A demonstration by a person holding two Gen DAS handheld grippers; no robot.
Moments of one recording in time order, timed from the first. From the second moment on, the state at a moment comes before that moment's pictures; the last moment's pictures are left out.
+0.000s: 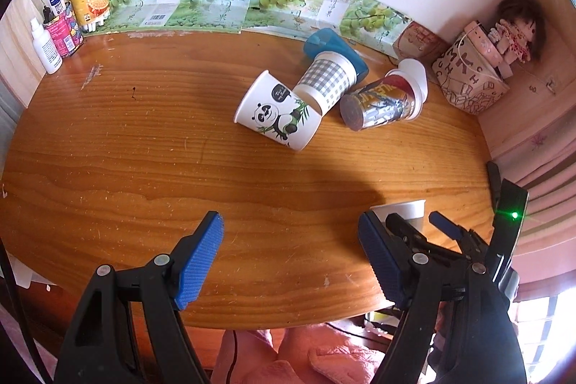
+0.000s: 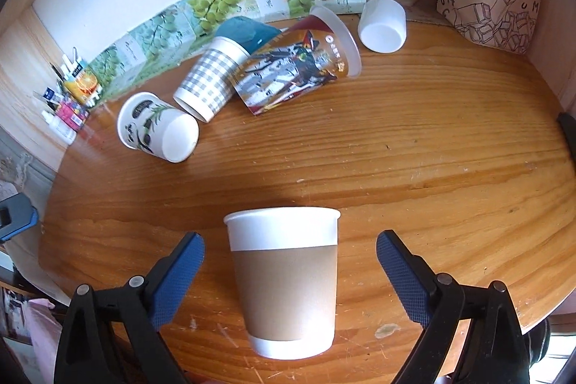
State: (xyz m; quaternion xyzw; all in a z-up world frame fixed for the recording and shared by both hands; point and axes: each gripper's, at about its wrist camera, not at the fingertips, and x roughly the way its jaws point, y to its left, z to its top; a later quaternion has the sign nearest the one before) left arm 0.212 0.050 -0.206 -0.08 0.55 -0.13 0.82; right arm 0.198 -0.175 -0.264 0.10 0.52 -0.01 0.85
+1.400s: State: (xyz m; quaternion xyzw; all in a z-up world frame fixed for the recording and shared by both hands) left arm 0.203 0.059 -0.218 -0.07 0.57 -0.14 0.81; right arm 0.192 -0.158 -0.242 0.05 0.42 0.00 0.91
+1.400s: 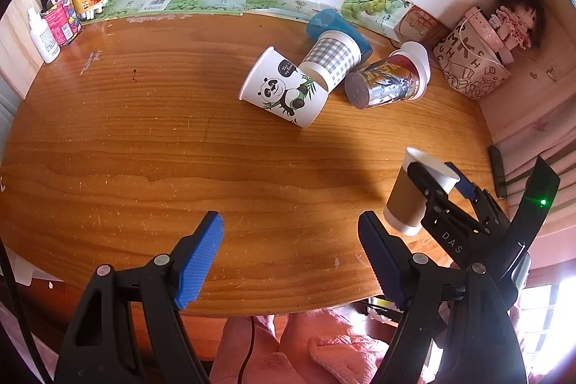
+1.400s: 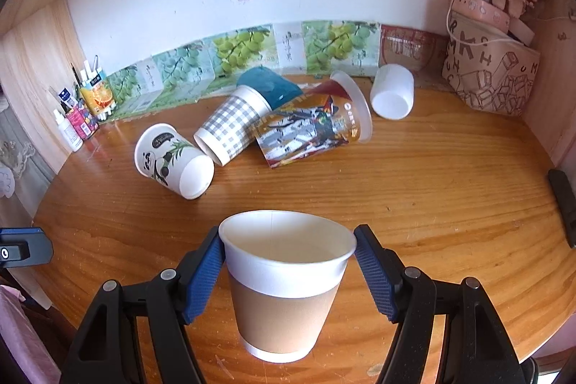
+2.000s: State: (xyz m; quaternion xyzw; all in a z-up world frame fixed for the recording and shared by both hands) left arm 0.193 0.072 -0.223 -0.07 0.58 -0.12 0.81; right arm 0.185 -0.130 -0.252 -0.06 0.30 -0.05 0.95
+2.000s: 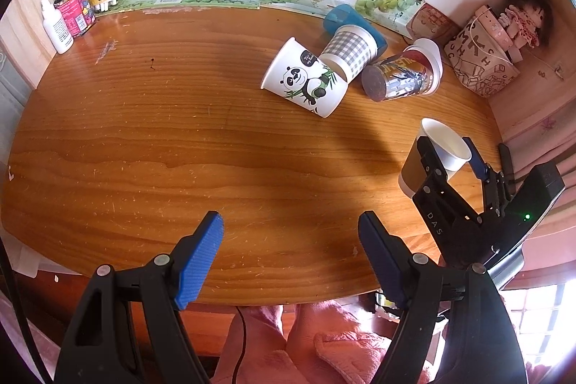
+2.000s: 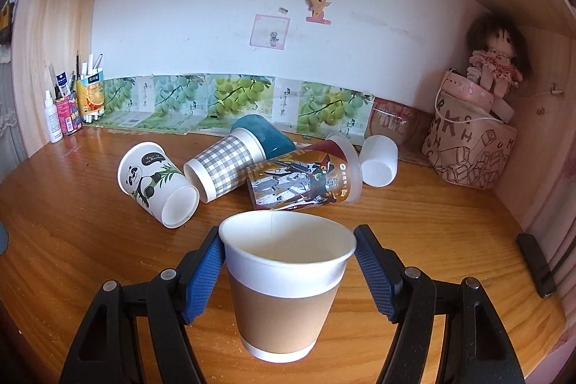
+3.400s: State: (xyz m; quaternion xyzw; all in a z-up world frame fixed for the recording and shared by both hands) left arm 0.165 0.057 -0.222 -0.06 0.57 -0.16 0.80; right arm 0.139 -0.130 -0.243 -0.06 0.39 -0.04 0.92
